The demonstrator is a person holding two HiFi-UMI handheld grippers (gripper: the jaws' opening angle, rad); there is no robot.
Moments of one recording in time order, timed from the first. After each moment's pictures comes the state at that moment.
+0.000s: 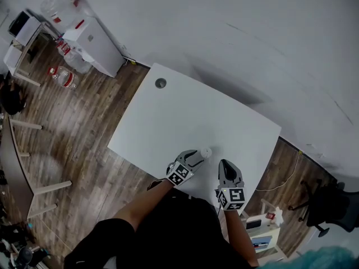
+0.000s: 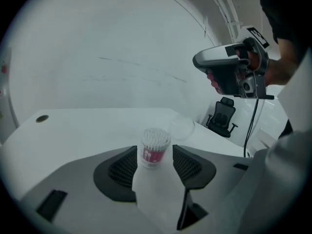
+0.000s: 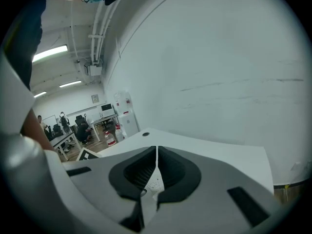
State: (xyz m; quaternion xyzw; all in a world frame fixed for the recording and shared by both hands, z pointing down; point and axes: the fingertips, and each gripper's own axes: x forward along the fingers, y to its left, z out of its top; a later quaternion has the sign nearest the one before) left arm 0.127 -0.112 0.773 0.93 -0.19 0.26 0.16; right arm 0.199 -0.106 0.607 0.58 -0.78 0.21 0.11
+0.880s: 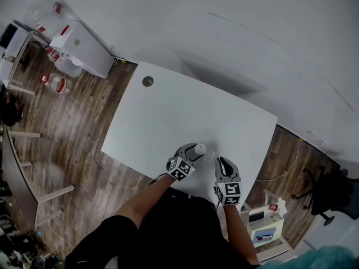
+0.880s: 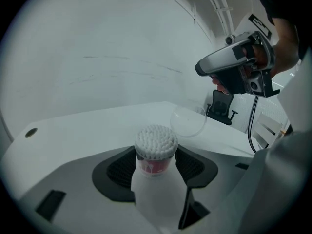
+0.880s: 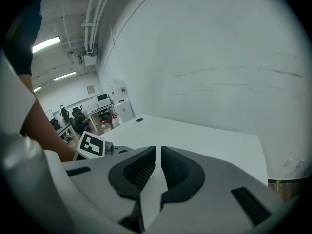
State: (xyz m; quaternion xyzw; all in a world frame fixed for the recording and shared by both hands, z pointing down) left arm 0.166 -0.126 0.800 0.93 -0.17 0.30 0.11; right arm 0.228 -0.097 0.663 0.58 -0.76 0.25 0.17
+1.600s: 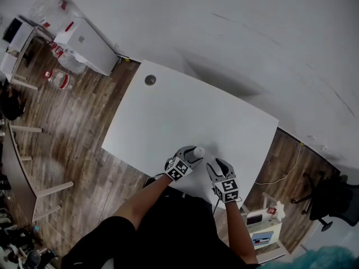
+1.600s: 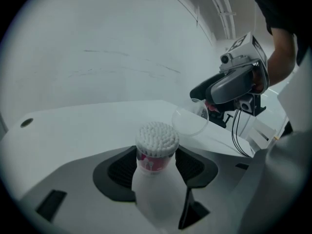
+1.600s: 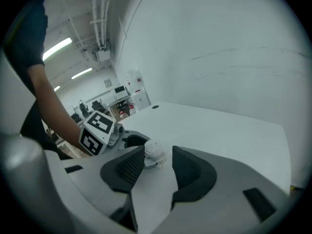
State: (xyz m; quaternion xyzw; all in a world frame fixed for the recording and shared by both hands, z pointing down) left arm 0.159 -0.111 0.808 0.93 -0.15 0.30 0.13; right arm 0.201 -0.083 0.708 0.47 -0.81 0.28 0.20
